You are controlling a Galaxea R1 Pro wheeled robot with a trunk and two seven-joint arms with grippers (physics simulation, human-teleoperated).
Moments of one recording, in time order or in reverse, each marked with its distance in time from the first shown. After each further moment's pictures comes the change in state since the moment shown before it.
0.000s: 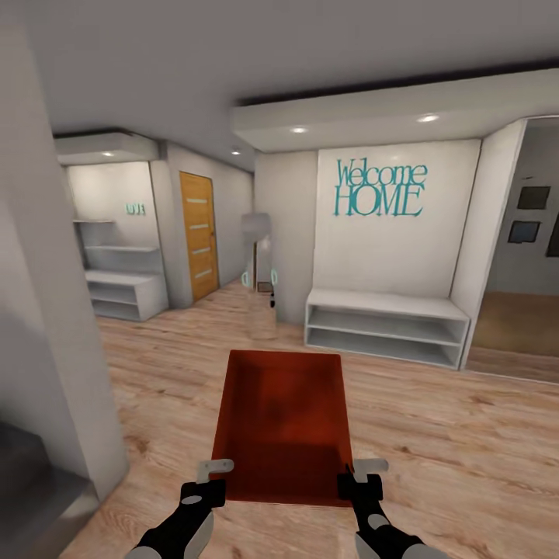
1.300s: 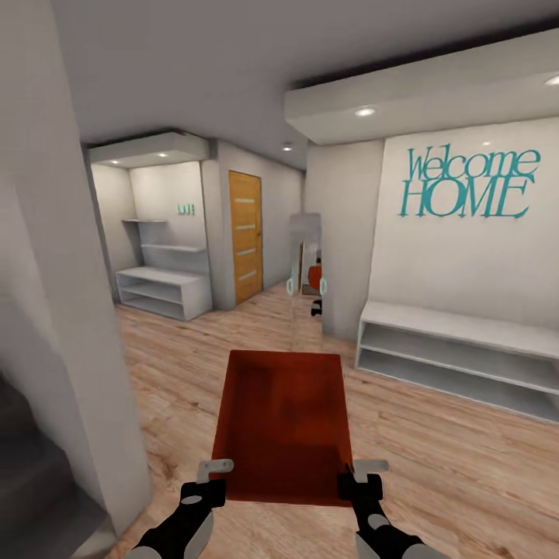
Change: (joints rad) left arm 0.000 0.000 0.000 0.000 0.000 0.000 0.000; right arm 0.000 0.000 -0.002 0.000 0.003 0.000 0.000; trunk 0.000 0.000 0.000
